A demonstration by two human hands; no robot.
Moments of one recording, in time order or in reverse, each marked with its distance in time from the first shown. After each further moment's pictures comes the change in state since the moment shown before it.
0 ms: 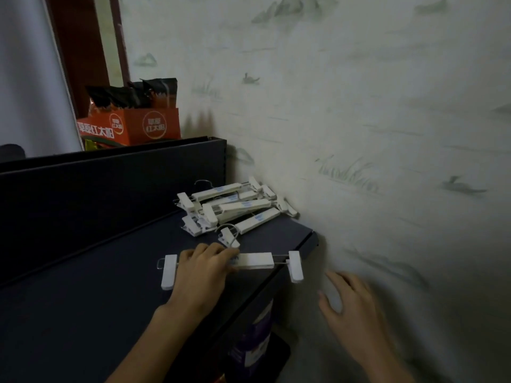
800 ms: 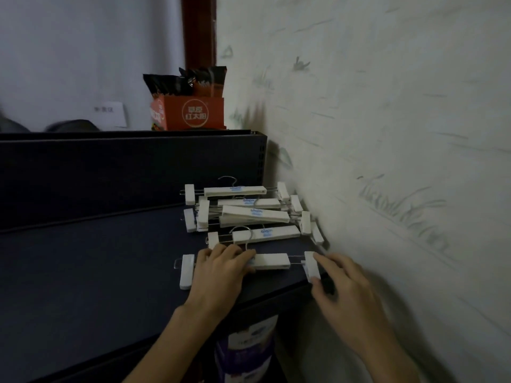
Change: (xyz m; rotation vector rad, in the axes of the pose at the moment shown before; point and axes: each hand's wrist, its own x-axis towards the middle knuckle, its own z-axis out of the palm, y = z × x) left_hand 0.072 0.072 0.085 0.300 0.066 -0.301; right_hand 0.170 0.073 0.043 0.314 -0.185 -0.488
